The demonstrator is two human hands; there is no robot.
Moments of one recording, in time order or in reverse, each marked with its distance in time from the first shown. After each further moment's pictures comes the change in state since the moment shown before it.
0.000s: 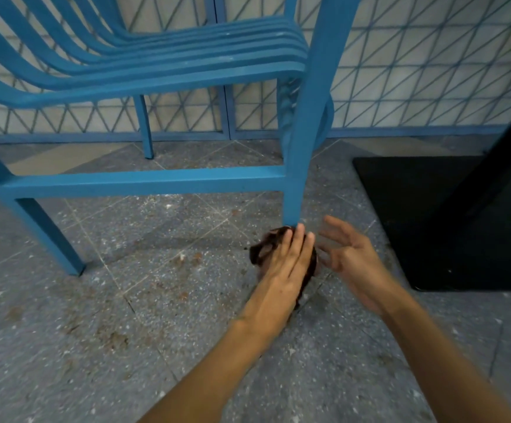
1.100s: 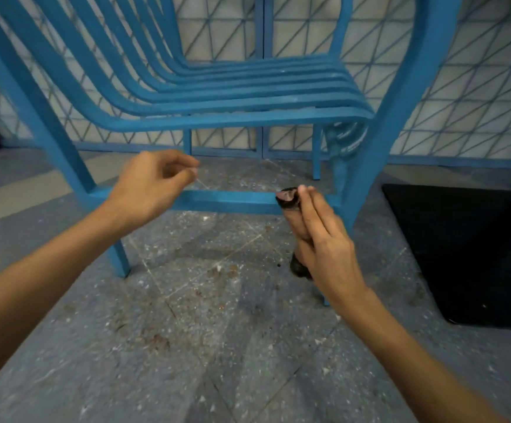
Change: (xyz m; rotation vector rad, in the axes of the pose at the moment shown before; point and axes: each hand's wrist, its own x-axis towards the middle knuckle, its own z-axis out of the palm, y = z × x) left_hand 0.013 -0.125 -0.261 -0.240 0.160 -0.606; right_hand 0.002 -0.038 0.104 -0.984 0.282 -0.981
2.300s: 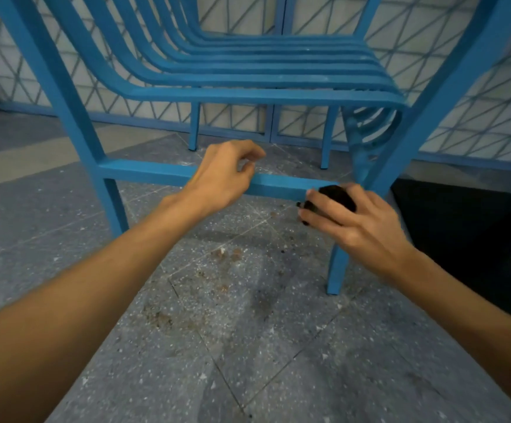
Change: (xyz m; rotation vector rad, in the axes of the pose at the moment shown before) left_hand 0.006 0.005 0.048 0.102 -0.040 0.203; right_hand 0.034 0.021 -0.029 -0.530 -0.021 -0.788
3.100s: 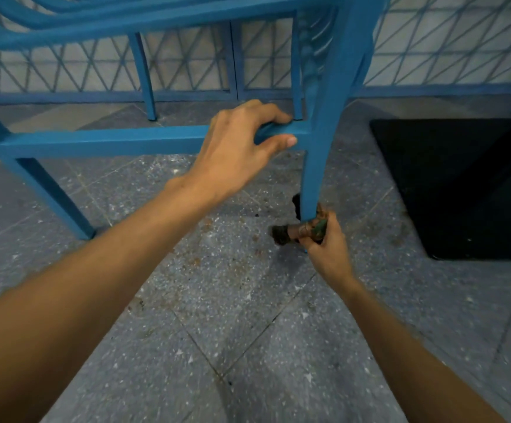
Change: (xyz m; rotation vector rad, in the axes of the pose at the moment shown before) left_hand 0.007 0.064 0.083 -0.046 0.037 0.231; right_hand -0.129 -0.092 0.094 1.219 -0.141 1.505
